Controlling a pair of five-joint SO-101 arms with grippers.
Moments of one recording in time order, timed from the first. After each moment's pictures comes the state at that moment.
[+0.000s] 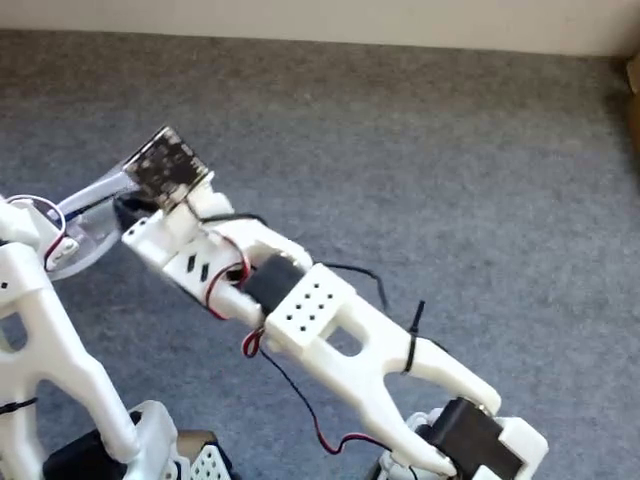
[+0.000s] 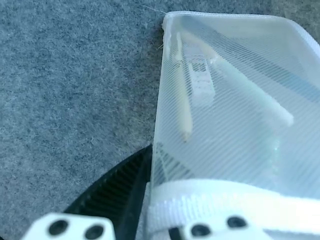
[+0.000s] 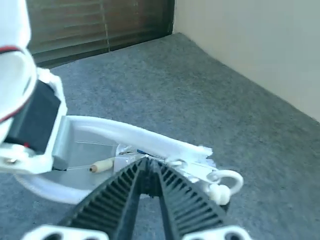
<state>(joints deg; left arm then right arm) -40.1 -22.4 15.5 89.8 23.0 -53.9 -12.1 16.8 19.6 2.6</state>
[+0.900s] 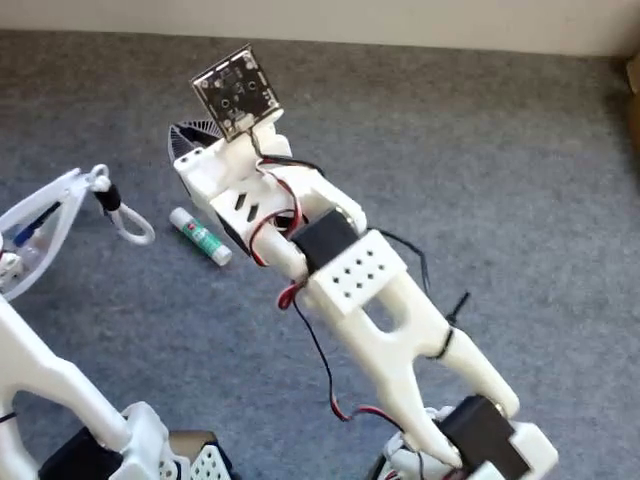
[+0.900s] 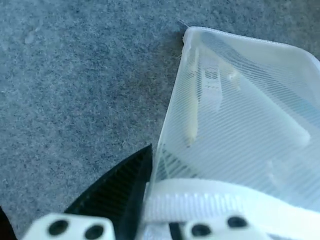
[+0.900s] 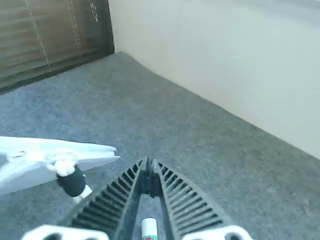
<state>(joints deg) -54.5 -22.2 13.1 89.8 25.5 -43.9 -11.3 5.0 29.7 2.6</state>
